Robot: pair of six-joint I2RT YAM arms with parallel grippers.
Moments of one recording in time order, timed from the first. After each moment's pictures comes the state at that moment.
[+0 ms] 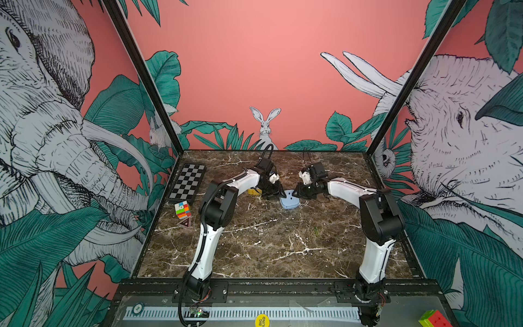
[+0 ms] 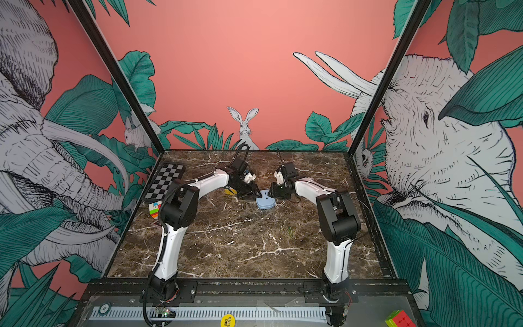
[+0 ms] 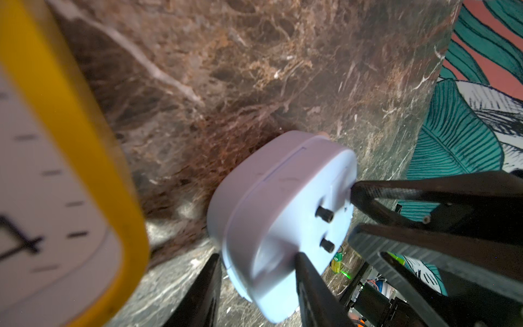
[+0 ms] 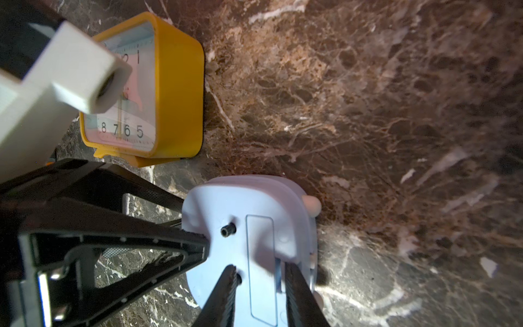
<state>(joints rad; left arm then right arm) -0.55 2.26 1.75 -0.68 0.63 -0.49 0.38 1.92 1.30 -0.43 -0.40 0.39</state>
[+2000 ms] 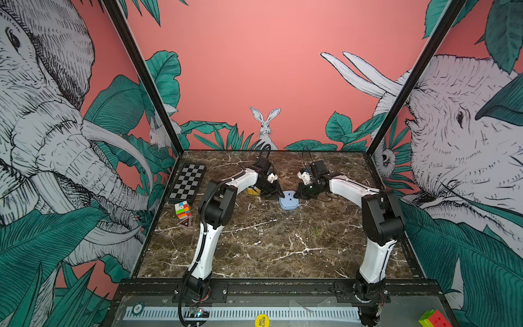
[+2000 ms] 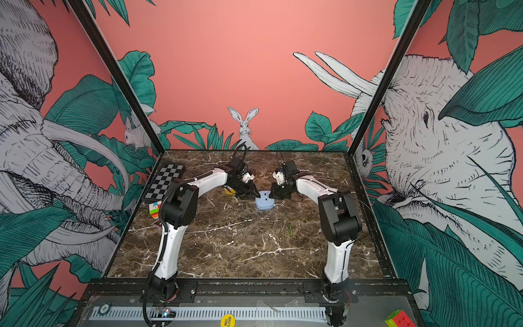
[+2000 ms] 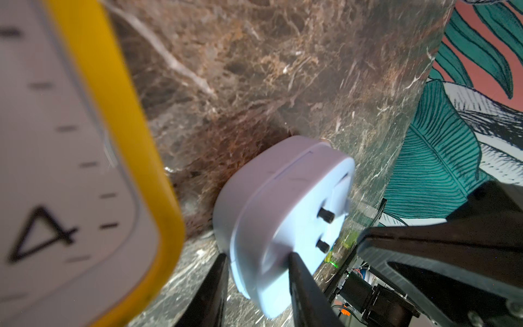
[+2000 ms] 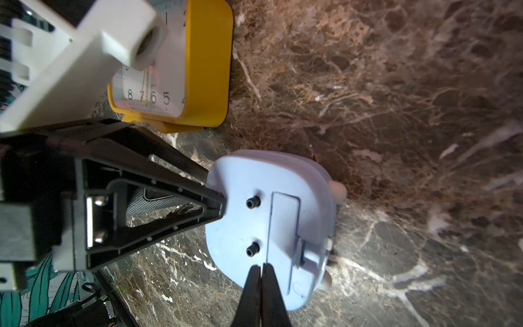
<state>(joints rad) -0.52 2.28 1.77 -0.73 0.67 -0.49 0.35 1.90 1.33 -0.55 -0.50 0.31</state>
